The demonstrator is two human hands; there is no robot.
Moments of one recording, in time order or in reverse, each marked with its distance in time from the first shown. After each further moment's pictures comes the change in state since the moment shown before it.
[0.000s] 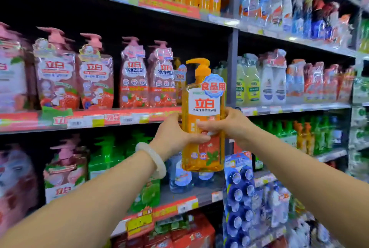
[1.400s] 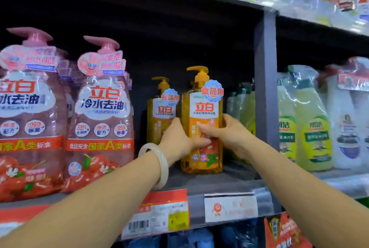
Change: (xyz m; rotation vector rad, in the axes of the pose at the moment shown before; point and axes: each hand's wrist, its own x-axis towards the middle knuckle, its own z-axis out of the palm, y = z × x) left_hand 0.385 -0.075 0.079 0.204 0.193 -0.012; right_hand 0.394 0.091 -0.108 0.048 -0.055 -0.082
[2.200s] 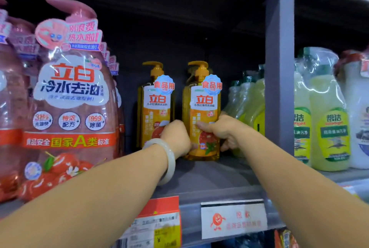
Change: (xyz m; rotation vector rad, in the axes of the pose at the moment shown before) left_hand 0.040 -0.015 0.026 0.488 -0.043 -0.188; right_hand 0.051 0.016 0.009 -0.225 0.063 0.248
